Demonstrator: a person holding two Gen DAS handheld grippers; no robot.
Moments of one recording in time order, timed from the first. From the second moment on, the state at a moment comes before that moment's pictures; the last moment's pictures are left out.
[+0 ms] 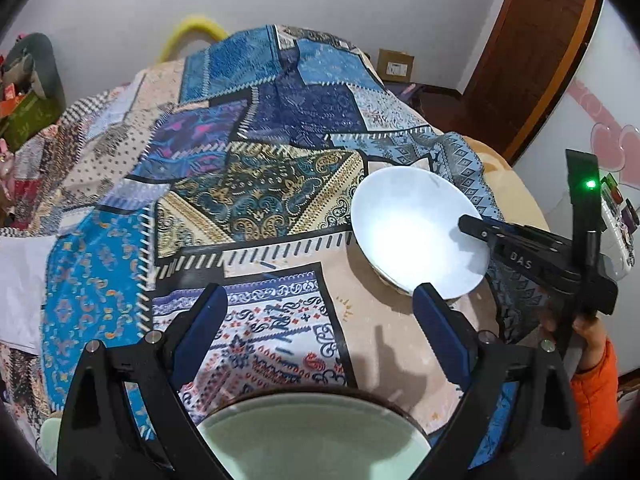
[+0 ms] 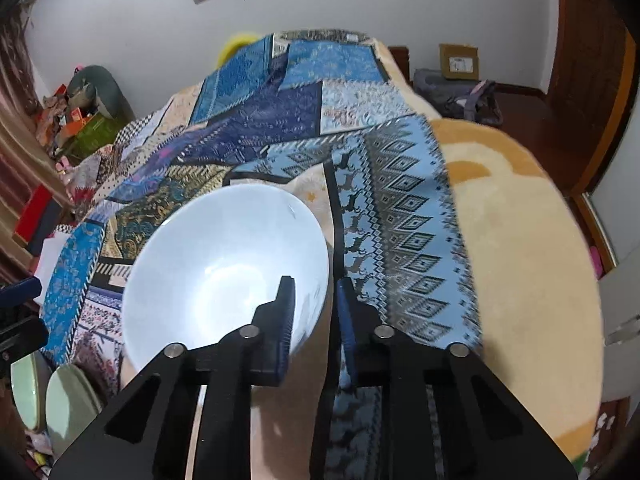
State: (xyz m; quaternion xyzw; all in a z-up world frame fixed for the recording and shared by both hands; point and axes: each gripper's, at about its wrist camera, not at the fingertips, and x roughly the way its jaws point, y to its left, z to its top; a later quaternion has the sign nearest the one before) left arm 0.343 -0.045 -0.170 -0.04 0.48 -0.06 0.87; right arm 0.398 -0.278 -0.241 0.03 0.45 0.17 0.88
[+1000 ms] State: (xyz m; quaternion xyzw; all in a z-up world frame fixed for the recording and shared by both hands) left arm 0.377 -0.041 -0.238 -0.11 0.57 -0.08 0.81; right arm 0.373 -0.233 -0.247 0.00 0.45 0.26 0.86
